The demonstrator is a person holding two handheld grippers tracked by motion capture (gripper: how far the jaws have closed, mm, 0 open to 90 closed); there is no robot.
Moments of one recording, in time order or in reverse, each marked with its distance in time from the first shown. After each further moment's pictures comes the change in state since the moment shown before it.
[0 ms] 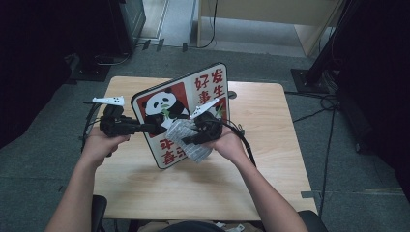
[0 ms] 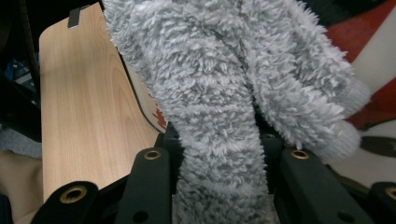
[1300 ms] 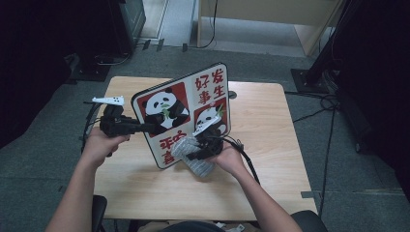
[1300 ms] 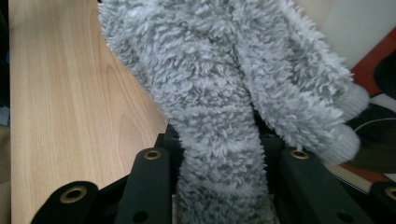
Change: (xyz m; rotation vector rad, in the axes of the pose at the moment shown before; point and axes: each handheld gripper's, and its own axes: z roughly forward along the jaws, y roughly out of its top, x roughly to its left) left arm 0.002 0.000 0.000 -0.008 -0.006 -0.008; right arm -0.008 -0.054 0.040 0.082 0.032 0.054
